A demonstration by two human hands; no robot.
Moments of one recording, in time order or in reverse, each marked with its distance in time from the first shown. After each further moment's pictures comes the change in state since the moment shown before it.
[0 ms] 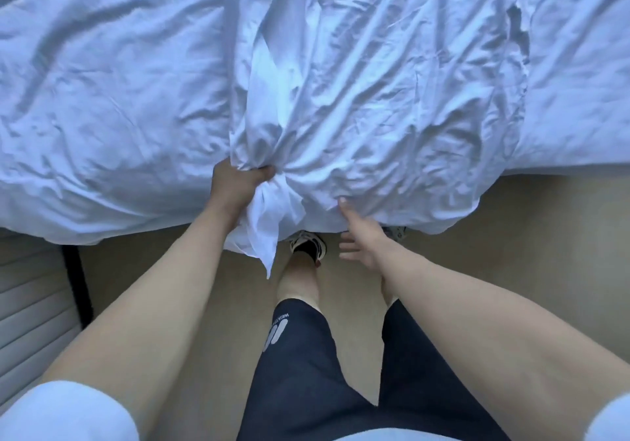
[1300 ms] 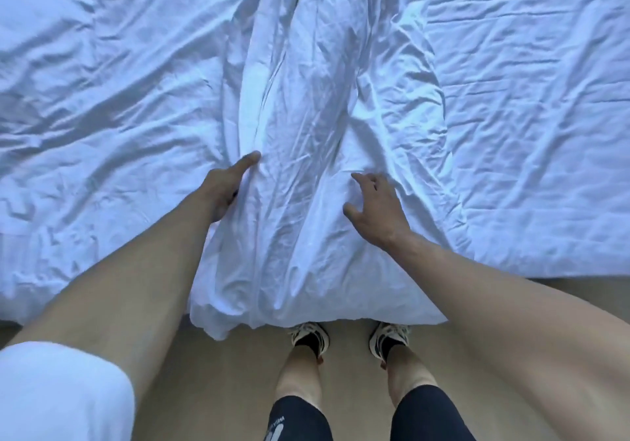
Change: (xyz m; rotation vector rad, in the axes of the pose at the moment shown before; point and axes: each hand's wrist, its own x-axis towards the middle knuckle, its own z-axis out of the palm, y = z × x) left_hand 0.101 0.184 -0.011 0.031 -0.045 -0.113; right_hand -0.029 -0.229 -0.026 -0.944 0.371 -0.960
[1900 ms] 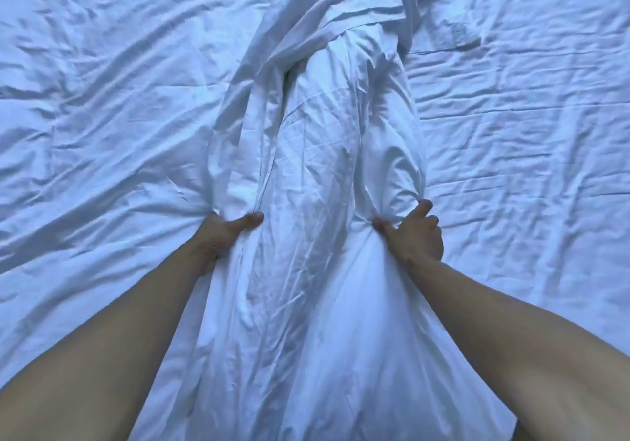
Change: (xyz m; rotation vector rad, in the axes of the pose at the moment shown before) left_hand 0.127 0.098 0.033 0.077 -0.032 0.193; right_hand 0.176 0.024 -0.070 -0.034 0.303 0.563
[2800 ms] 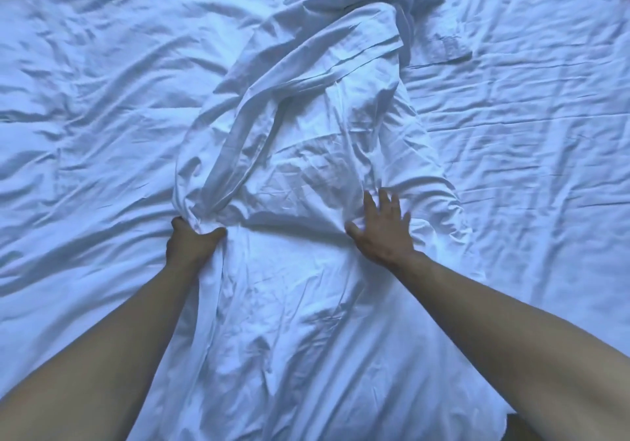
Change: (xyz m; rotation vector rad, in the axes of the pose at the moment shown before) left_hand 0.005 0.013 -0.039 0.298 0.320 0.020; right_hand 0.008 -0.038 -0.007 -0.180 -0.153 -0.450
